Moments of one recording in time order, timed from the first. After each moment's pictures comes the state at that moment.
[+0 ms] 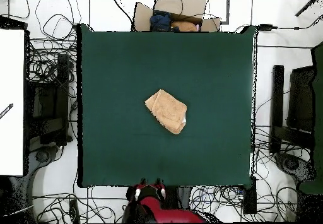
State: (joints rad) arm -0.37 -0.90 0.01 2.52 -0.37 -0.19 1.69
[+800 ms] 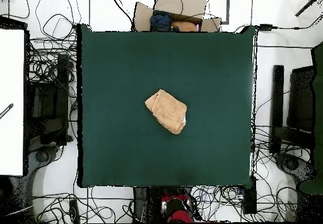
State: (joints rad) arm -0.82 -0.82 0.11 2.52 -0.76 -0.19 1.69
